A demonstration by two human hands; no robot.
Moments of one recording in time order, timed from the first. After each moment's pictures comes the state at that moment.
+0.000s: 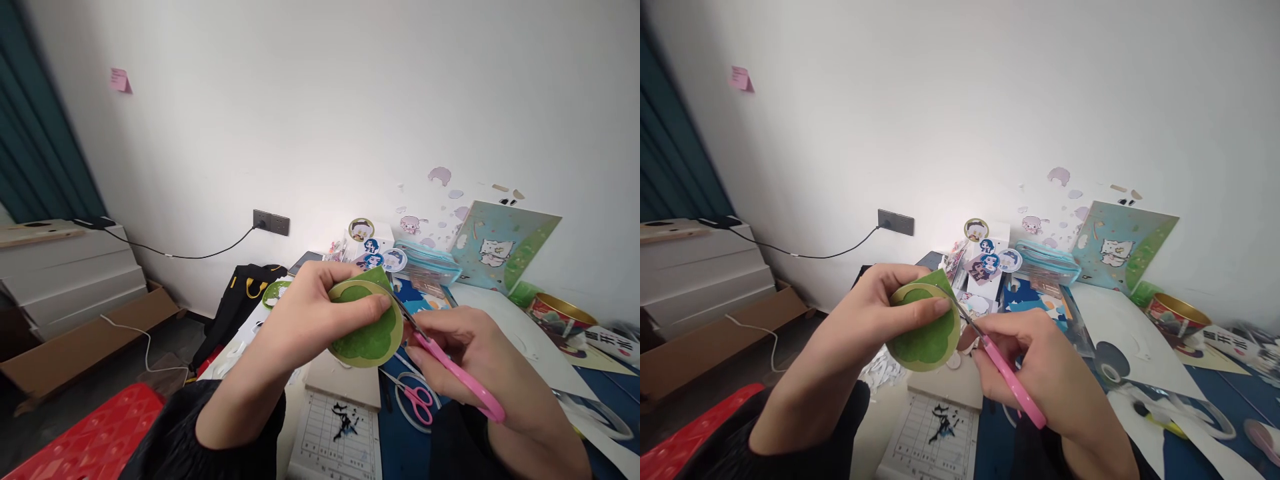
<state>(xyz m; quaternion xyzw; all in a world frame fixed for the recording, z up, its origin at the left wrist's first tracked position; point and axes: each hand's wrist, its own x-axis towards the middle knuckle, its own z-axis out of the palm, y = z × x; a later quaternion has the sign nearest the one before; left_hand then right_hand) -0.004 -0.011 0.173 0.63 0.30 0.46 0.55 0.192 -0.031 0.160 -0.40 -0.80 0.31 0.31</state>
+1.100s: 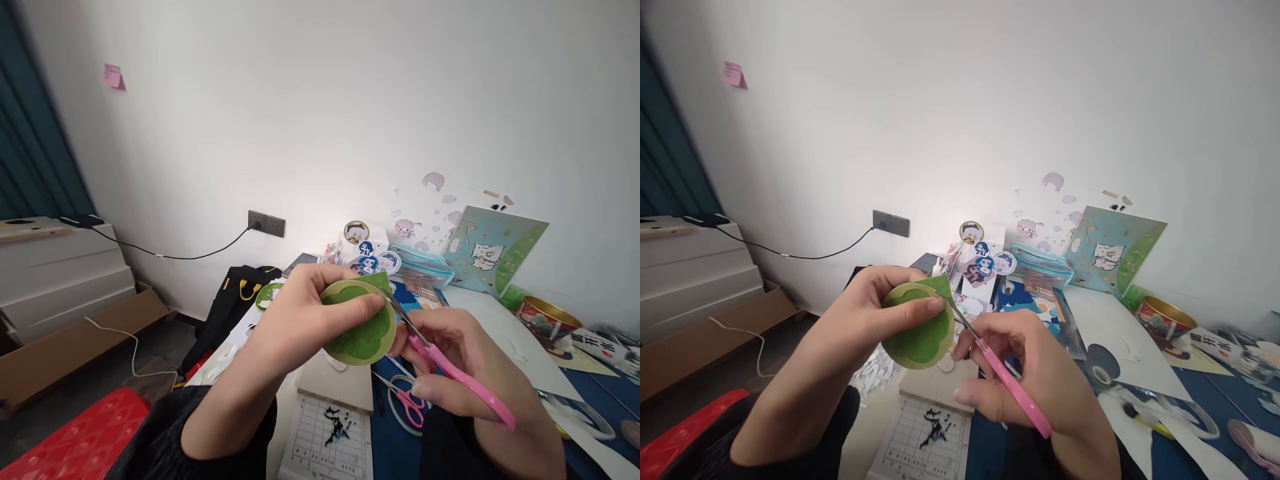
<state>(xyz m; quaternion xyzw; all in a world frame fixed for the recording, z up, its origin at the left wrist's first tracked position) -0.003 -0.012 0.174 0.63 0.31 0.47 0.54 0.197 -0.027 0.161 -0.34 -0.77 0.42 0.34</state>
